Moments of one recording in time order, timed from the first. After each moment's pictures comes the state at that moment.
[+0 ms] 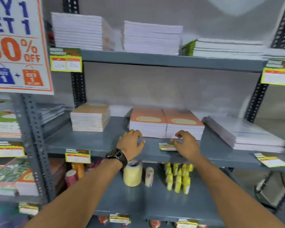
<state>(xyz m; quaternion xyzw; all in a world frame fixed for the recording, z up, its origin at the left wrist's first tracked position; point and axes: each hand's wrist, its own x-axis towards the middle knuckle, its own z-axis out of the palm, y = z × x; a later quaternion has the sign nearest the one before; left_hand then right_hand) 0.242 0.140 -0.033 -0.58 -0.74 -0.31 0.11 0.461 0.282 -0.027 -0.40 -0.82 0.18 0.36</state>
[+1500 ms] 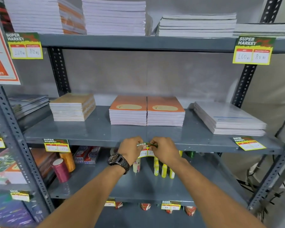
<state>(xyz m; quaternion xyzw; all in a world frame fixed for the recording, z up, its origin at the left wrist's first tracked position) 0.352 0.170 -0.076 -0.55 -0.77 -0.33 0.05 0.503 0.249 -0.060 -0.35 -0.88 0.18 0.27</state>
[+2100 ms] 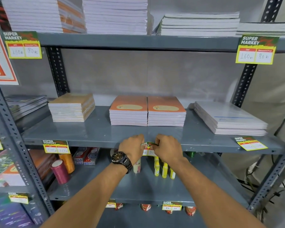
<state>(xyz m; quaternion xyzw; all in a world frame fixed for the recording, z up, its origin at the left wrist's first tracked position) 0.354 0.171 -0.065 -0.58 -0.77 -0.24 0.10 0.497 0.251 -0.056 -0.41 -0.87 0.08 0.27</state>
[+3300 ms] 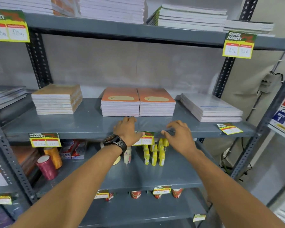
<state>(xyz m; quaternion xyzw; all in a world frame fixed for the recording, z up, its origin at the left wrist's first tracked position) 0.343 0.167 -0.044 -0.58 -0.77 -0.27 0.01 0.564 0.254 -0.059 -0.41 -0.82 0.10 0.38</state>
